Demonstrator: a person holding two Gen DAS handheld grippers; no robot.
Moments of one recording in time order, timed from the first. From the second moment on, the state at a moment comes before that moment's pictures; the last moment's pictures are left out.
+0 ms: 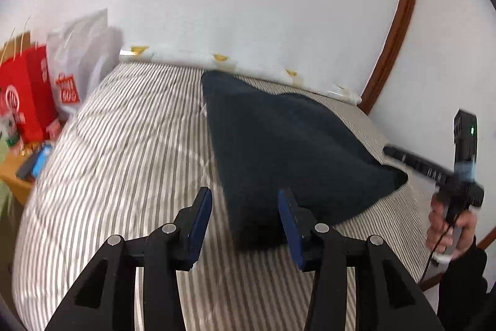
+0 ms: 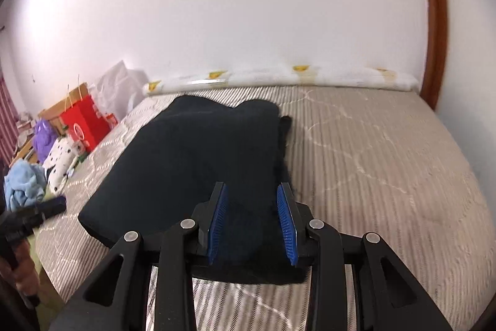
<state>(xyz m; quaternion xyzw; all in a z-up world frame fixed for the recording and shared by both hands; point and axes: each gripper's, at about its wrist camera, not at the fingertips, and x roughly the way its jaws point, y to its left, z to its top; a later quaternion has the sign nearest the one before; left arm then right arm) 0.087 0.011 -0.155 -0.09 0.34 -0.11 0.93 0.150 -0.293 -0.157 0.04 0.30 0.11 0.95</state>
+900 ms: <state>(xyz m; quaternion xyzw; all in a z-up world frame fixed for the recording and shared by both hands) 0.146 0.011 -0.179 -0.08 0.37 -0.06 0.92 0.179 -0.313 -0.149 0.01 0.33 0.08 0.94</state>
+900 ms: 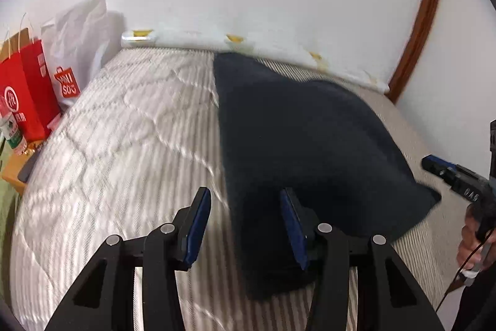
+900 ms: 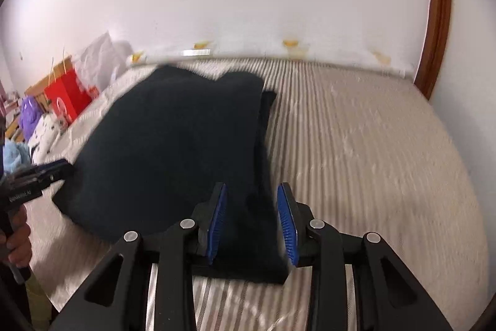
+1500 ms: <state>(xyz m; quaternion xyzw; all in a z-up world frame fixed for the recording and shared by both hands) 0.271 0.002 -0.200 -0.05 0.42 -0.04 0.91 0.390 -0.285 -0.174 0.02 0.37 0.16 0.91</state>
